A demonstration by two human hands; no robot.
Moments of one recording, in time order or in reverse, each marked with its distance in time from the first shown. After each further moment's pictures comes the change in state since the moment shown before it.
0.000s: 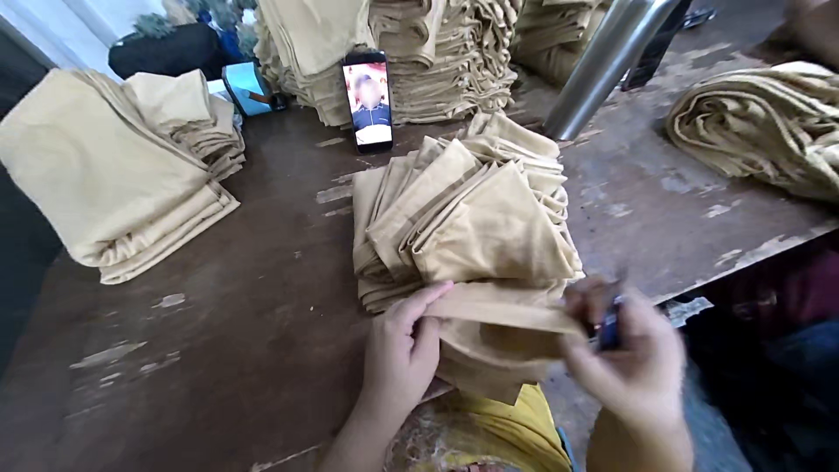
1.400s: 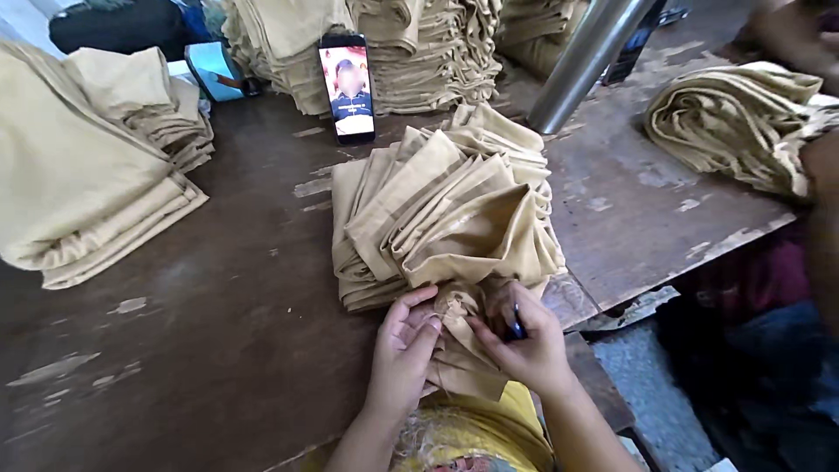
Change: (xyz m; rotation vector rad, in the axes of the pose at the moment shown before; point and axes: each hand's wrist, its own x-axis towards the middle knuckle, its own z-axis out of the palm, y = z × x) left_hand -0.017 -0.008 0.031 -0.817 0.007 -0.391; right_hand -0.019 0.029 0.055 0.094 -0.073 0.009
